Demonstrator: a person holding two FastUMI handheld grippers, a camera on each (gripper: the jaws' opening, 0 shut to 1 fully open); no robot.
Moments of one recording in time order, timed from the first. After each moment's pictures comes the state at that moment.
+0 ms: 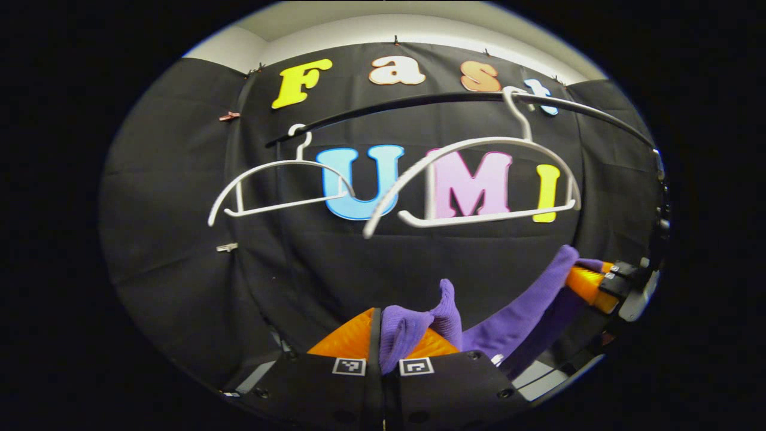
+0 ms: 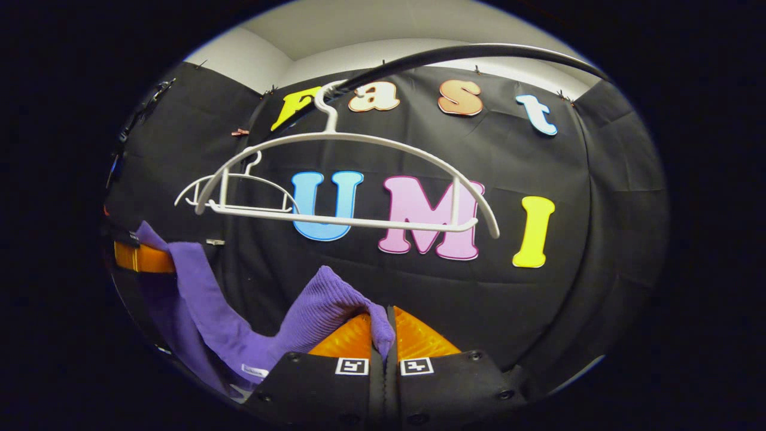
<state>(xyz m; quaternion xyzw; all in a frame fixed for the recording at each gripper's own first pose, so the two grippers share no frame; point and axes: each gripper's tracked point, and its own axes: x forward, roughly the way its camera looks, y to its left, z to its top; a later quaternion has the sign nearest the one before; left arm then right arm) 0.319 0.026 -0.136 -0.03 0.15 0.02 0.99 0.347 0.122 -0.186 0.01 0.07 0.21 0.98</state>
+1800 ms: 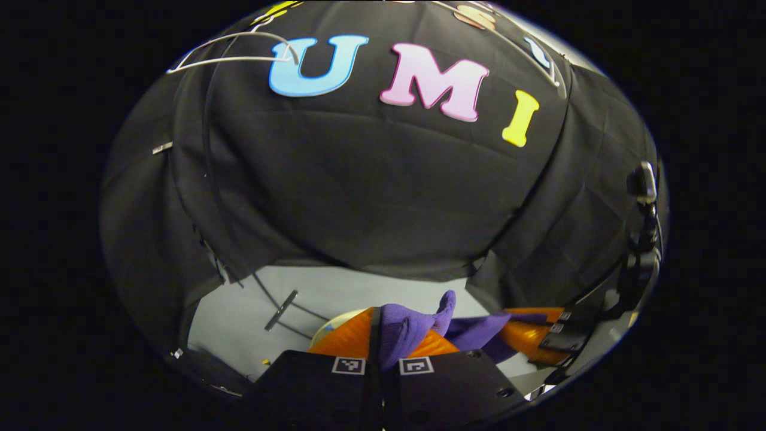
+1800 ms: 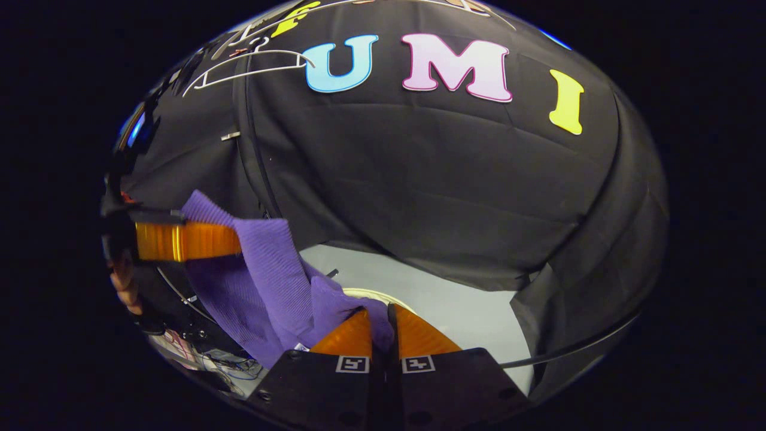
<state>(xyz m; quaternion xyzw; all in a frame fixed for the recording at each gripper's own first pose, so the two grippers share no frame) 0.319 -0.072 -0.331 -0.10 0.34 -0.08 0.93 0.247 0.101 -0.431 -0.03 0.37 0.23 0.90</state>
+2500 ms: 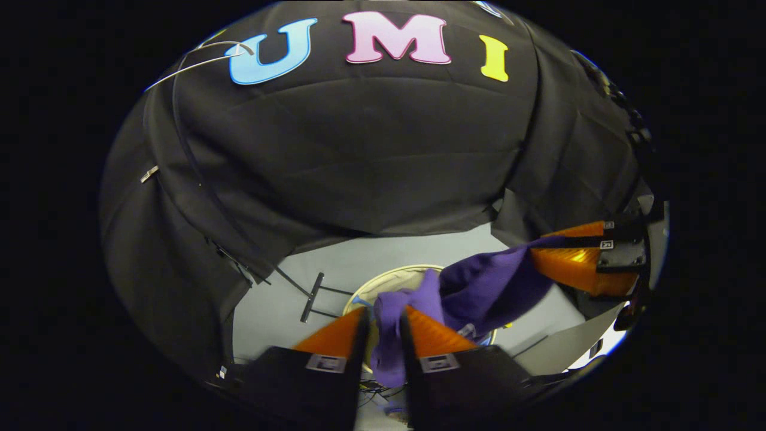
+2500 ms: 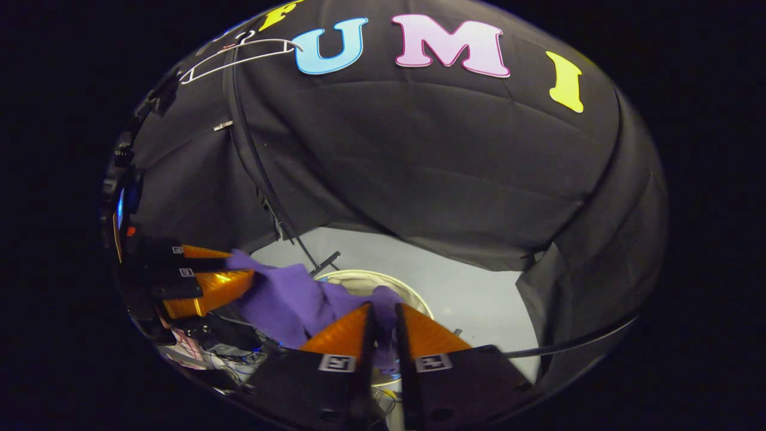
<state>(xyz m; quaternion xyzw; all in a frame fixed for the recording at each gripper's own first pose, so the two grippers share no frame) 0.257 -0.066 -0.440 0.03 0.44 -0.10 0.89 0.226 0.093 -0.480 -0.03 0.45 0.22 0.87</state>
